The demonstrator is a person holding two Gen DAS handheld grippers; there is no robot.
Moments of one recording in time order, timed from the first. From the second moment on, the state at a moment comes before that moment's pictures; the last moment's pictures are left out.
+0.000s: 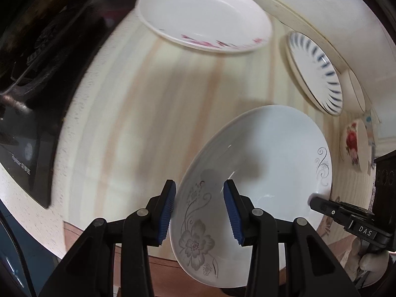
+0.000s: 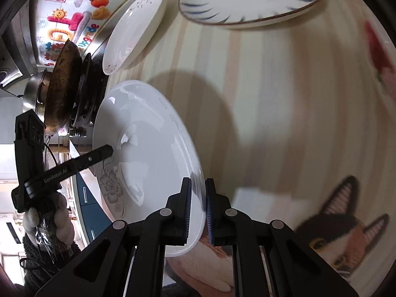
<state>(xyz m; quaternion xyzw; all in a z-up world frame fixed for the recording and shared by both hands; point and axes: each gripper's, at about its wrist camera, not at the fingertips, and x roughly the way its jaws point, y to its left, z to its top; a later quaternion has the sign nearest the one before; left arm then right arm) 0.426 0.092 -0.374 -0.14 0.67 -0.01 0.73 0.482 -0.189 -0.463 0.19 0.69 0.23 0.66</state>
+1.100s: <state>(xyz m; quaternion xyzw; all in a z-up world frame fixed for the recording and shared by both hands) 0.445 0.010 -0.338 -0.09 0.64 -0.10 0.76 0.424 -0.348 -0.437 0.26 0.68 0.05 0.68</state>
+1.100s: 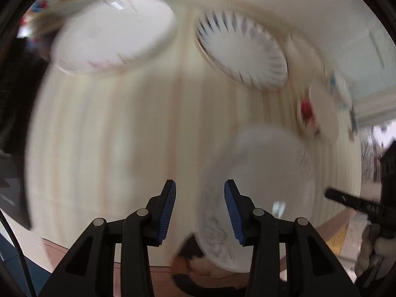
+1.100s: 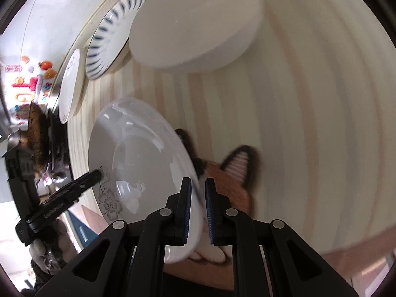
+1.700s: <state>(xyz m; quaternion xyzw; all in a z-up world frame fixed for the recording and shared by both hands) 0.551 0.159 -0.369 -0.14 0.60 0.06 0.79 0.677 -0.139 -0.376 0.16 0.56 0.19 0.79</state>
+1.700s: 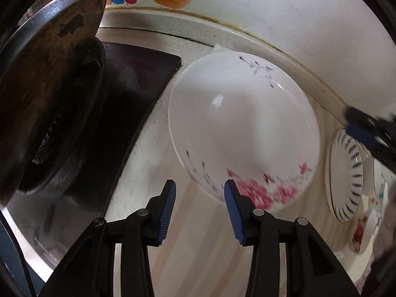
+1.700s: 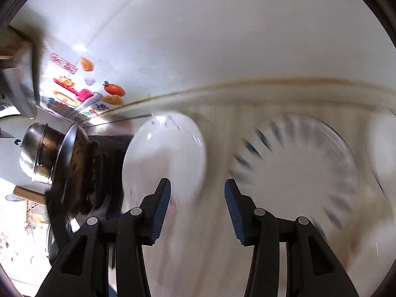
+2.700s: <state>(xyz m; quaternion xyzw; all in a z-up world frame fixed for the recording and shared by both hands) 0.532 0.165 -0.359 -0.19 0.59 0.04 0.79 0.736 -0.118 -0.441 0.17 0.60 0.25 0.74</state>
